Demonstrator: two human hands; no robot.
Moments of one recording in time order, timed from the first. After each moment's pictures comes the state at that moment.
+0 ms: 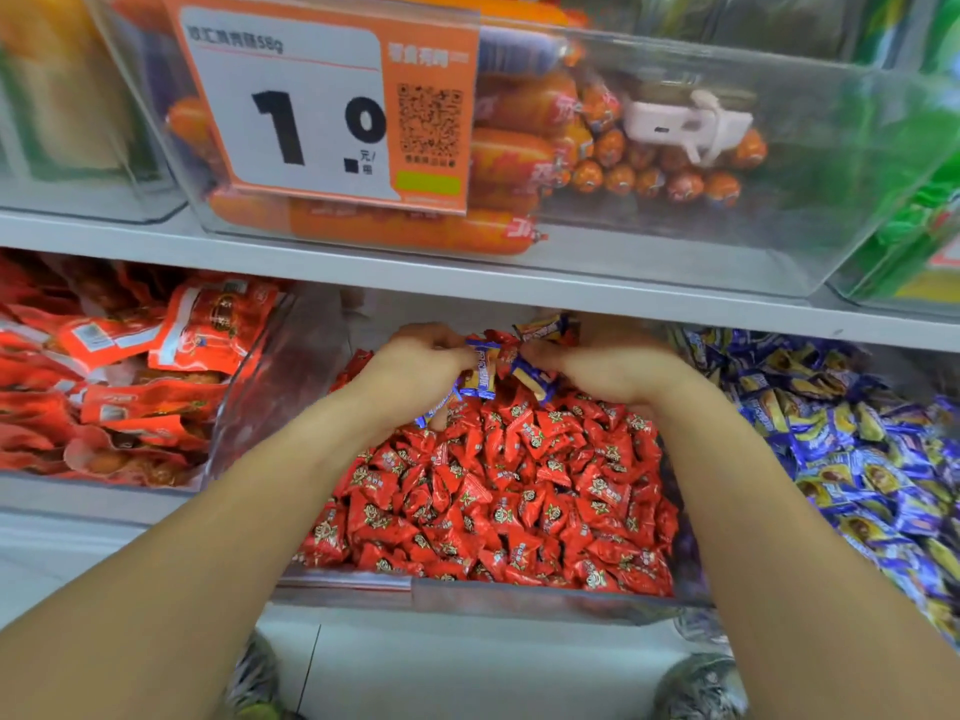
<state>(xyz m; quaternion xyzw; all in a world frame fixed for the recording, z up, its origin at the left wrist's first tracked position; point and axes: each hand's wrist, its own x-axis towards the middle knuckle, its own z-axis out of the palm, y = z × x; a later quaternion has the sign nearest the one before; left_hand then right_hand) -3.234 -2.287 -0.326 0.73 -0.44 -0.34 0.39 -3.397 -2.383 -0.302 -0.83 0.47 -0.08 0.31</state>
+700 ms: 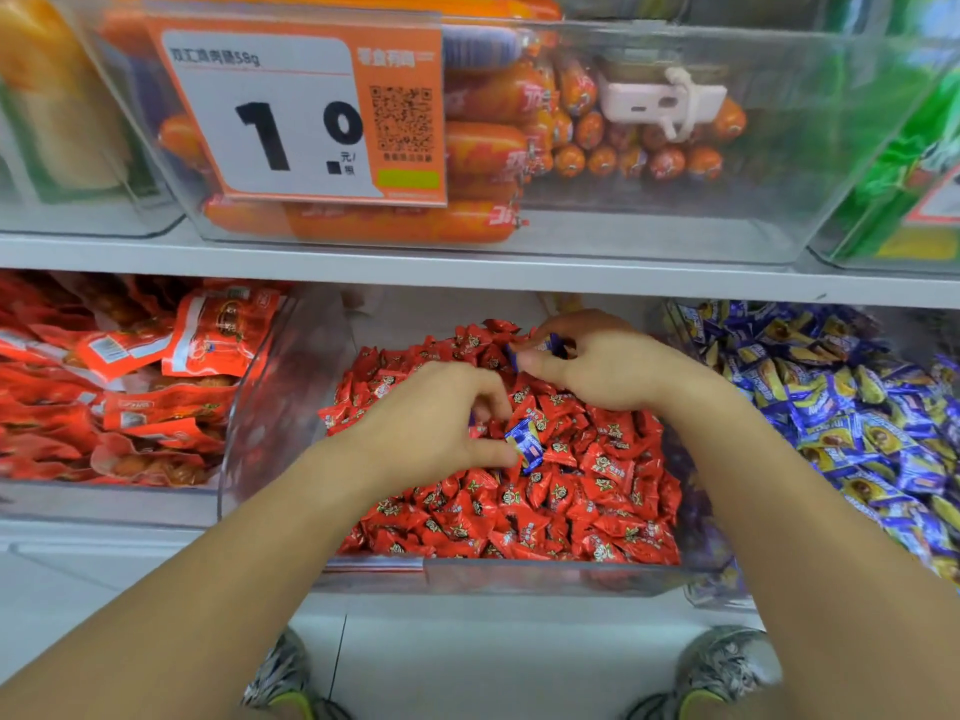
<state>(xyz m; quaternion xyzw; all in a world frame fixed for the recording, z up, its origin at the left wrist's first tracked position) -3.251 -2.251 -0.327 0.69 -0.68 -0.19 0.18 -3.410 -2.379 -0.312 -0.88 0.40 -0.05 0.25</state>
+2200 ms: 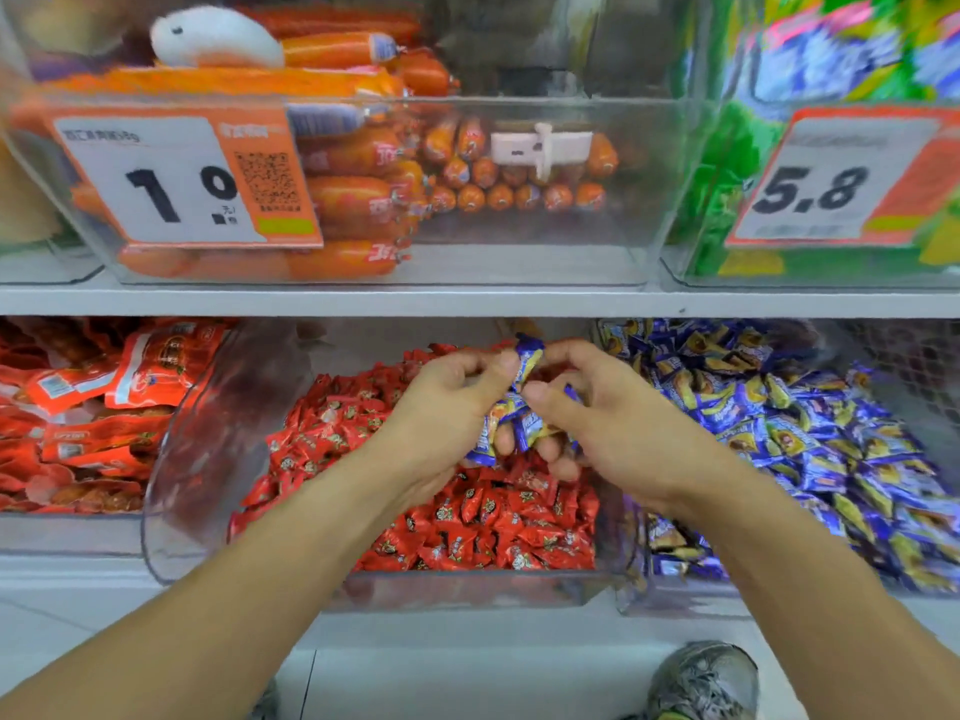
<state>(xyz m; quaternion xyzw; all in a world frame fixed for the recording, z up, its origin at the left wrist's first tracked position) -3.339 -2.274 -0.303 0.57 -0.40 -0.48 0.54 -3.488 -2.322 -0.287 -0.68 0.36 -0.23 0.60</state>
